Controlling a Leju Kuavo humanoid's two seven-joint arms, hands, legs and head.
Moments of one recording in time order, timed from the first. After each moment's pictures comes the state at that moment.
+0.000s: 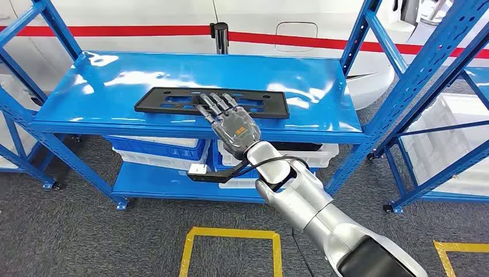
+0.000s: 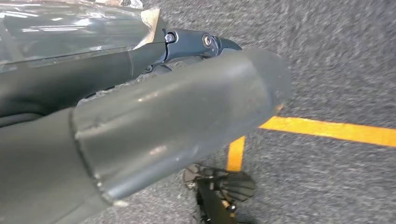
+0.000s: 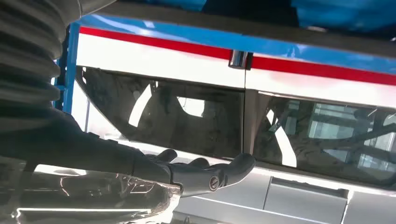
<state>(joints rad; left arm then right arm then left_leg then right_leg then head) -0.09 -0.13 1.03 -0.20 -0.86 0.20 -0.39 -0.80 0.10 0.81 -0.93 1.35 -0.27 0.03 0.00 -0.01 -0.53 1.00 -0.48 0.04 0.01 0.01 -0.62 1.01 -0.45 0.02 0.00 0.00</state>
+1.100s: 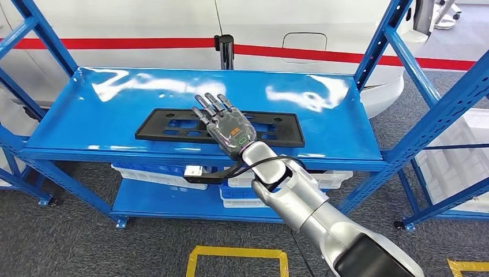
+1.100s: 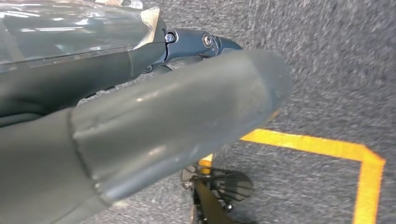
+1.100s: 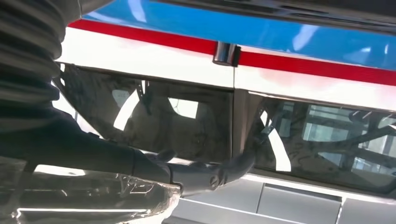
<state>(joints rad) -0.09 -0.13 1.03 -0.20 -0.86 0.19 -0.40 -0.81 0.11 0.82 -0.92 1.35 -0.27 0.03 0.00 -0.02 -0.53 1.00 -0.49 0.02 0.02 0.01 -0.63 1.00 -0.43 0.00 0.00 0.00</state>
